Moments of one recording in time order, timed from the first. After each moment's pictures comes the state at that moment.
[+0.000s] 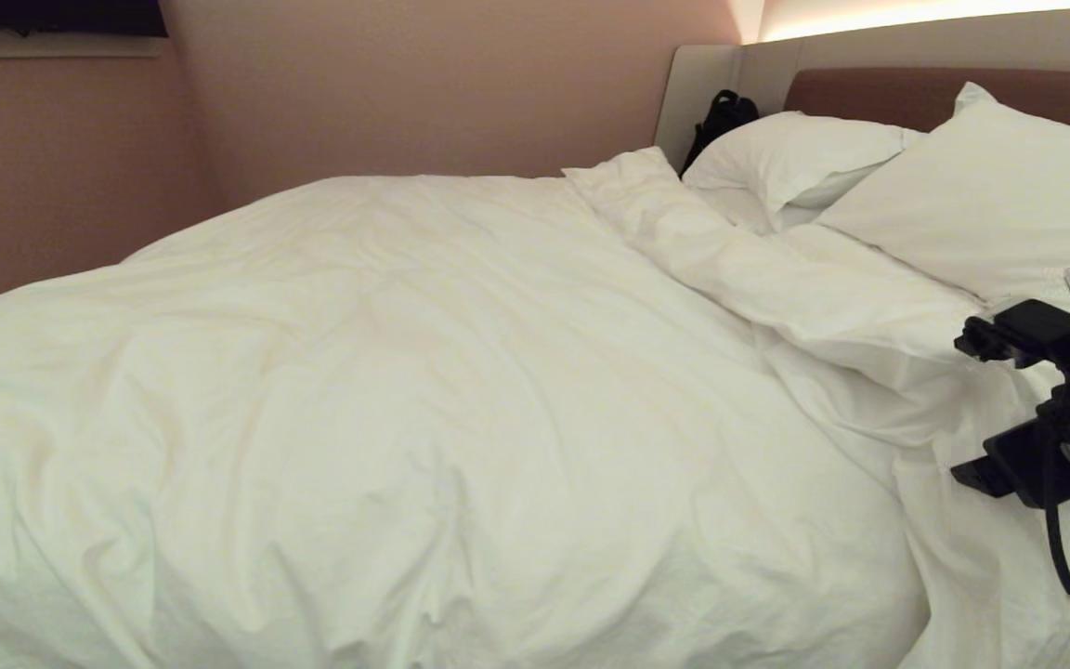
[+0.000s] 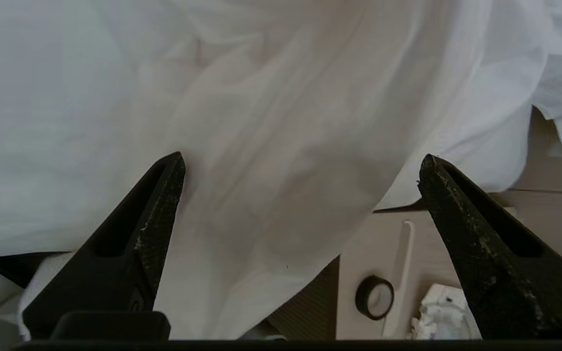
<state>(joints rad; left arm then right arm) 0.00 0.00 0.00 -0.06 0.01 -0.02 0.18 1.43 -1.05 0.41 -0.48 -0.26</state>
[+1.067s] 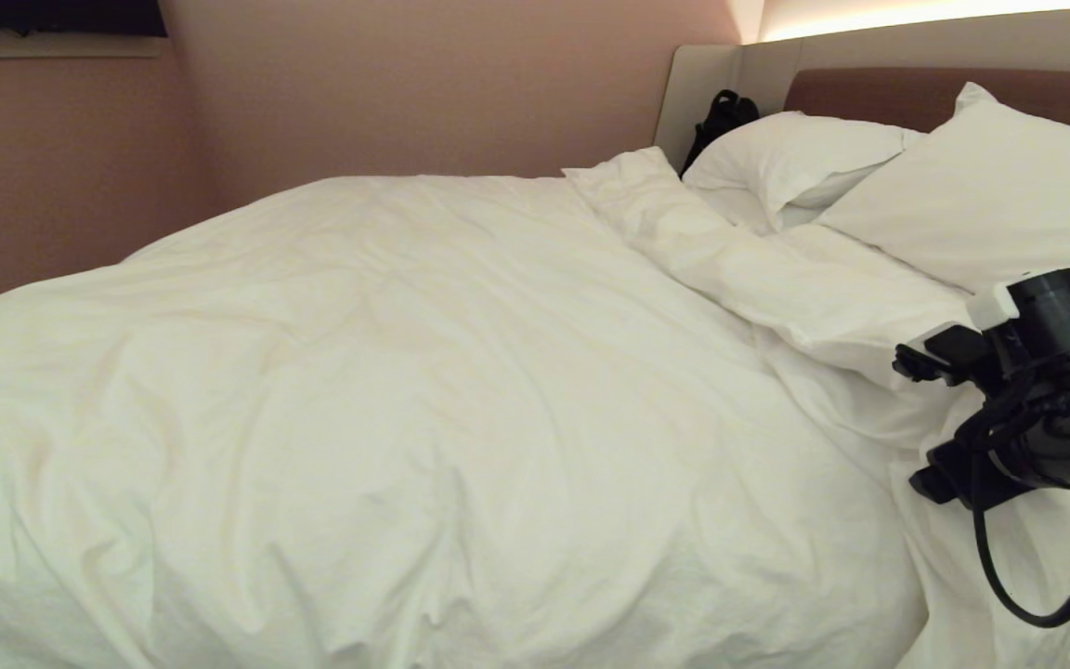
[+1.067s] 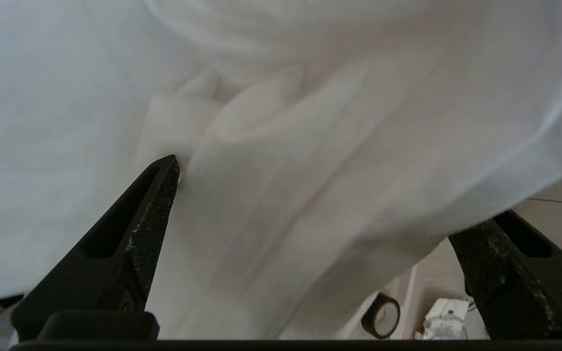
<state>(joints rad) 0.00 0.00 0.00 -0.06 0.01 -0.01 0.20 1.56 -1.02 0.30 -0.53 -0.26</state>
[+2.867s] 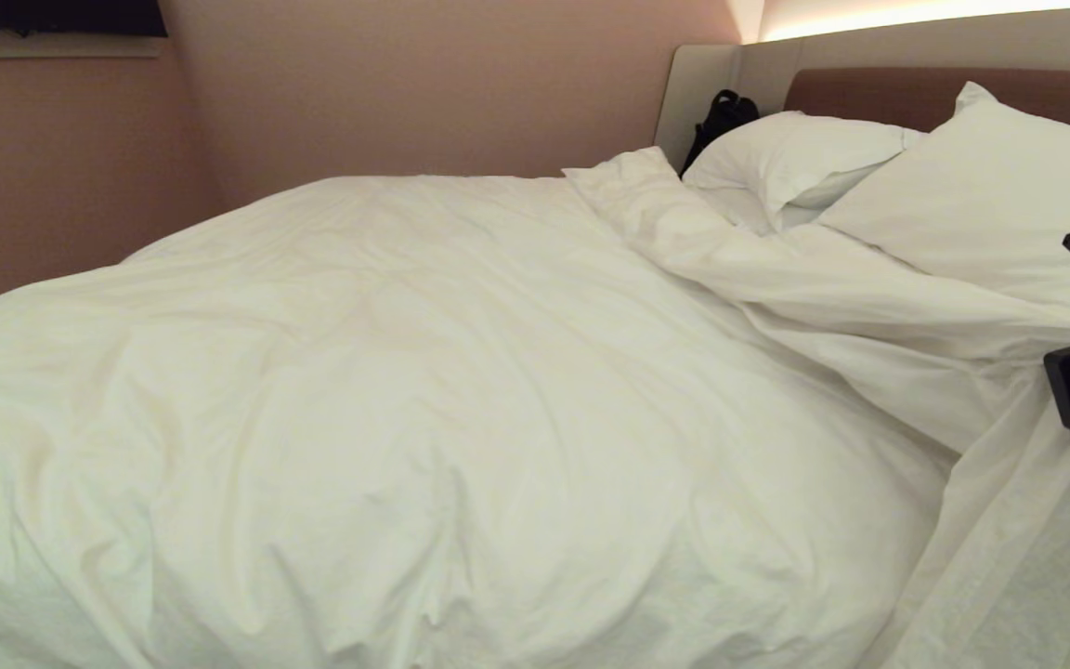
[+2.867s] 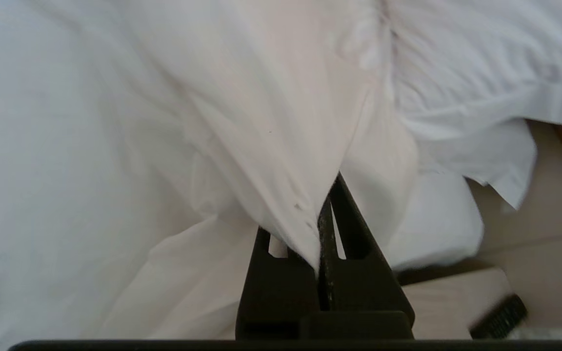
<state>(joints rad) 0.00 0.00 0.00 -0.06 0.01 -0.01 0.27 1.24 -0.96 0.06 -0.58 -0.29</state>
